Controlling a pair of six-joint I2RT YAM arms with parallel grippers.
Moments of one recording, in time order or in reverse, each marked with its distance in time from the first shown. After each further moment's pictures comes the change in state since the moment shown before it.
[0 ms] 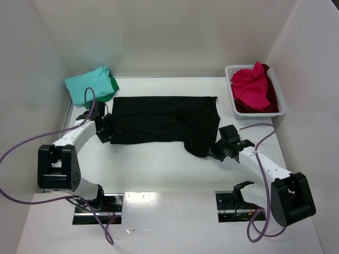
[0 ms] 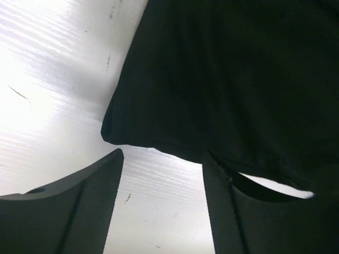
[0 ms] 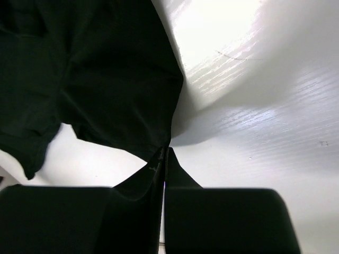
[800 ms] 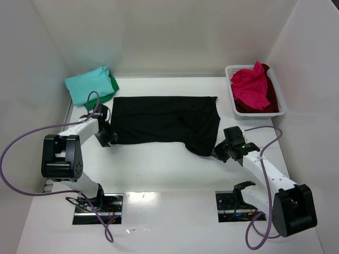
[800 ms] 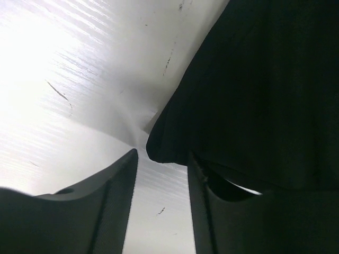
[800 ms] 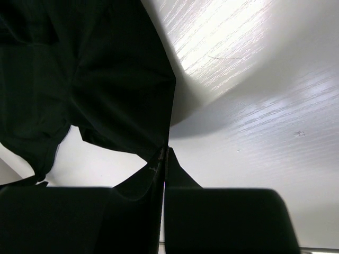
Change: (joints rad) left arm 0.007 0.117 -0.005 -0.046 -0.114 0.014; right arm -0.049 -0.116 -0.018 -0.057 0.003 -0.001
